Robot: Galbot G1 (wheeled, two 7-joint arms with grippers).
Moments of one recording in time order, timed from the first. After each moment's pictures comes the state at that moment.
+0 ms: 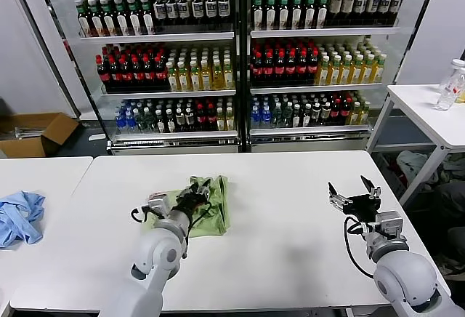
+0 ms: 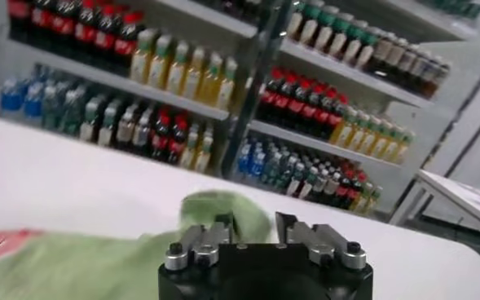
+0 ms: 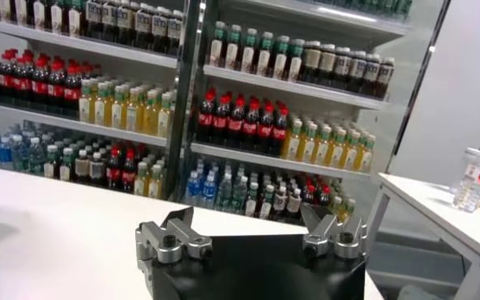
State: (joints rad) left arm 0.99 -1.34 -0.24 -1.85 -0.72 0.53 -0.35; right arm -1.25 0.90 0.48 2.05 0.49 -0.41 0.25
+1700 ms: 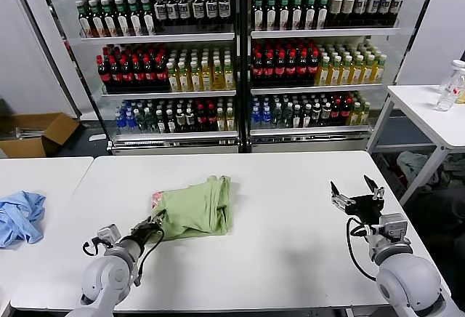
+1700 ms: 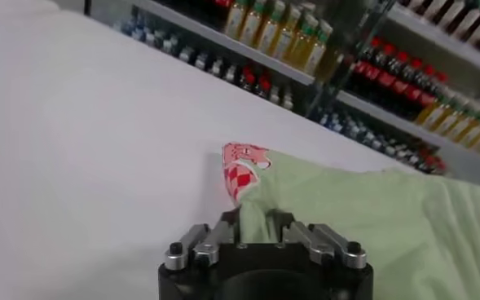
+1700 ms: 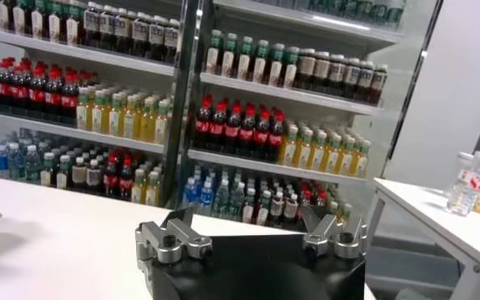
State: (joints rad) left arm 1.17 -1.23 -0.50 -1.74 -0.87 0.53 -0.20; right arm -1.29 0.91 0.52 2.09 0.48 -0.41 0.25
